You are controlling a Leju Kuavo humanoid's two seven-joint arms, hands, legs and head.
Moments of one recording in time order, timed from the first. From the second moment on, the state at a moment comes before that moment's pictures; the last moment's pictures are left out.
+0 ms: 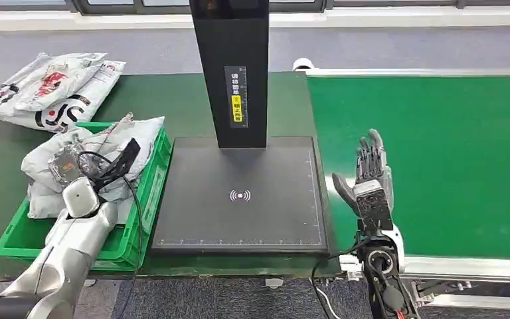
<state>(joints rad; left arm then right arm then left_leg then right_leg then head) -0.69 0.10 0.09 -0.54 -1.56 0.56 0.40 -0.17 0.11 0.07 -1.34 0.35 -0.25 -0.40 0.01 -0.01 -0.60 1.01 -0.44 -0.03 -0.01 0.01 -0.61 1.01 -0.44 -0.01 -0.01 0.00</state>
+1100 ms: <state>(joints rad) -0.64 0.03 0.14 -0.76 -1.51 0.69 0.24 -0.12 0.13 0.02 -1.41 0.37 -0.25 -0.39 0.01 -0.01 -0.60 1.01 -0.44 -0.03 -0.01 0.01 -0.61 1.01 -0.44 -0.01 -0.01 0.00</state>
